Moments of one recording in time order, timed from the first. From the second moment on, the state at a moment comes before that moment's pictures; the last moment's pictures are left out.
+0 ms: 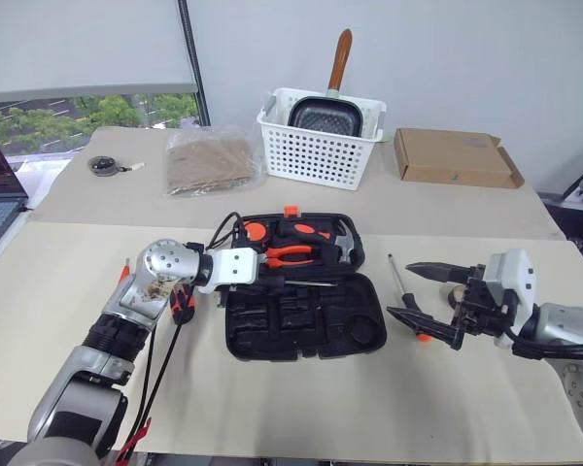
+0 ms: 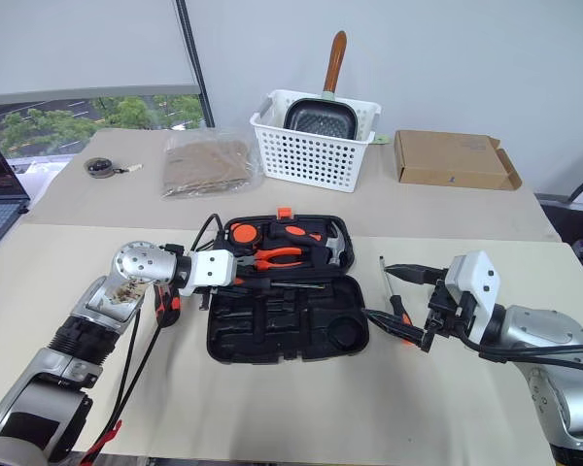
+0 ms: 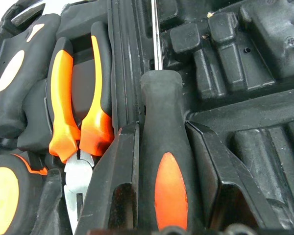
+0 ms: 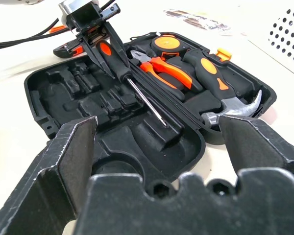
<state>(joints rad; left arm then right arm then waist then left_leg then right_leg) -0.63 0.61 -0.31 0.26 0.08 -0.12 -1.21 0.03 -0.79 -0.28 -0.44 0.60 0.38 0.98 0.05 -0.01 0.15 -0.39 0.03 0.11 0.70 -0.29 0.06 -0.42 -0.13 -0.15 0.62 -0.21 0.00</state>
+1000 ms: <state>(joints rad) -0.64 0.65 -0.37 0.04 0.12 0.22 -1.21 0.06 -0.77 -0.28 -0.44 0.57 0.34 0.96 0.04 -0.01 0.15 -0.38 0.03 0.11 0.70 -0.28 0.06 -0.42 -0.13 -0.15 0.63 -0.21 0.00</state>
